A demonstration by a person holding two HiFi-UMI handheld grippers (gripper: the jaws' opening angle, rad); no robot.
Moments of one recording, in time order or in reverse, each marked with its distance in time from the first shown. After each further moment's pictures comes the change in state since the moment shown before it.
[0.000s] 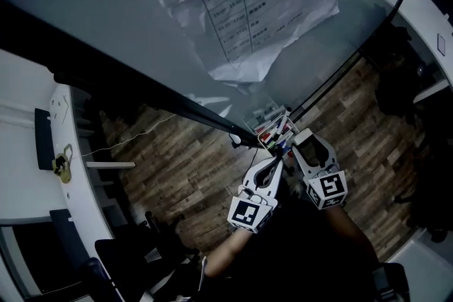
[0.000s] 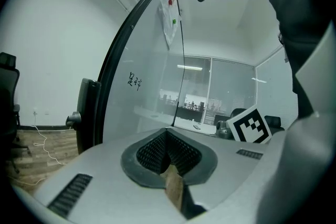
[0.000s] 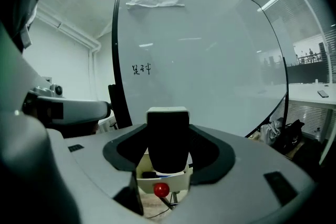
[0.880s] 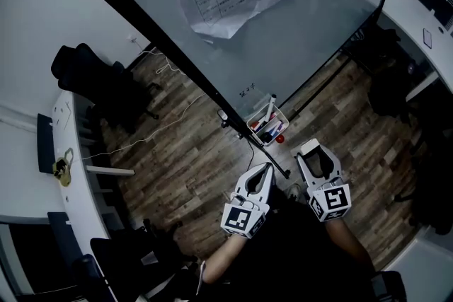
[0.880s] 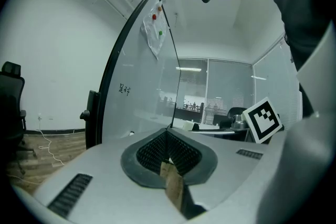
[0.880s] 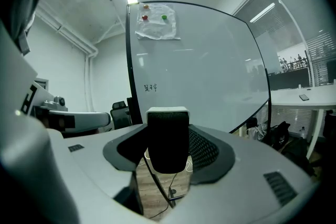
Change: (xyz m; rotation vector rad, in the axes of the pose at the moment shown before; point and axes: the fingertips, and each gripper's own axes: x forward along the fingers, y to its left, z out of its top) left arm -0.059 -0.053 -0.013 0.045 -0.029 0.025; right arm -0.113 0.010 -0.001 0.014 -0.094 -0.089
